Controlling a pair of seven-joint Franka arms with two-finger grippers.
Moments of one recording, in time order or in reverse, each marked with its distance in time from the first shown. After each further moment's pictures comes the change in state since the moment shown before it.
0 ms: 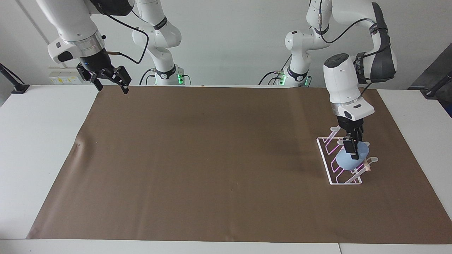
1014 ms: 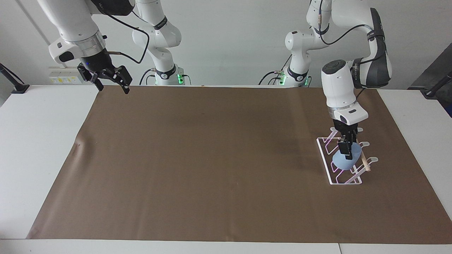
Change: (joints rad) left arm 0.005 0.001 -0.001 -0.063 -0.008 0.015 -0.010; right arm 0.002 0.000 -0.001 0.000 0.000 0.000 -0.011
